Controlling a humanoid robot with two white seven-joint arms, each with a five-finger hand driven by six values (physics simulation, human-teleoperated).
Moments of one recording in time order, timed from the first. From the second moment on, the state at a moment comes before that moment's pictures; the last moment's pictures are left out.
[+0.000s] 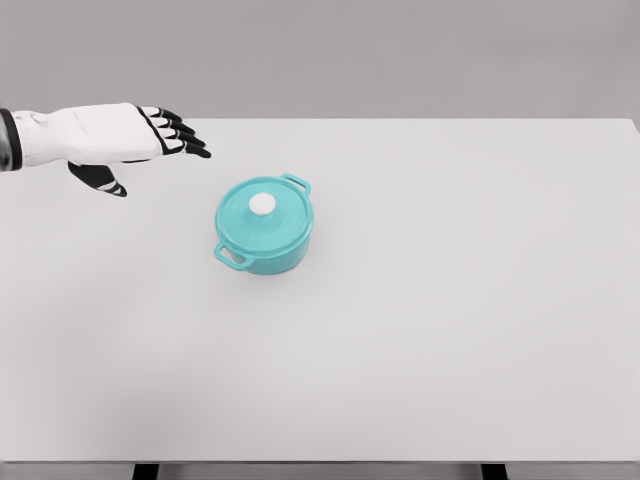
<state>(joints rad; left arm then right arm) -0.87 0.89 -0.71 -1.47 -0.35 -0.61 -0.61 0.05 0.00 -0.16 0.08 -0.02 -0.25 -0.16</state>
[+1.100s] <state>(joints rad) -0.83 0.54 -0.67 -1.35 -0.62 -0.61 -0.61 0.05 0.00 -0.16 0.08 -0.02 -0.25 -0.15</state>
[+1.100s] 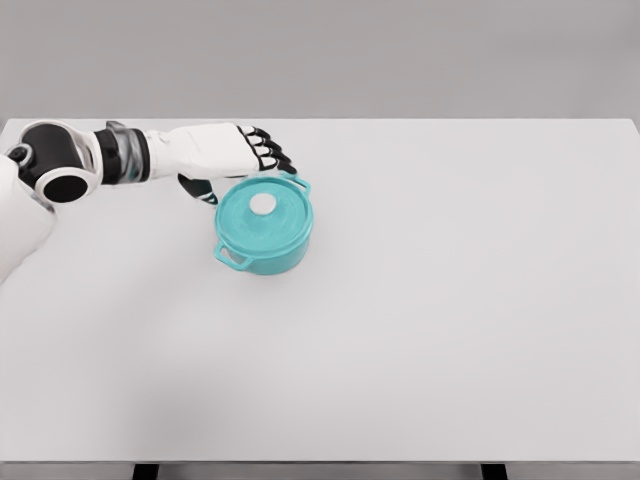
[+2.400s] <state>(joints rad) -0.80 0.66 -0.72 -1.53 -0.52 -0.61 -0.61 0.05 0.00 -0.16 0.08 -0.02 -0.25 -0.15</state>
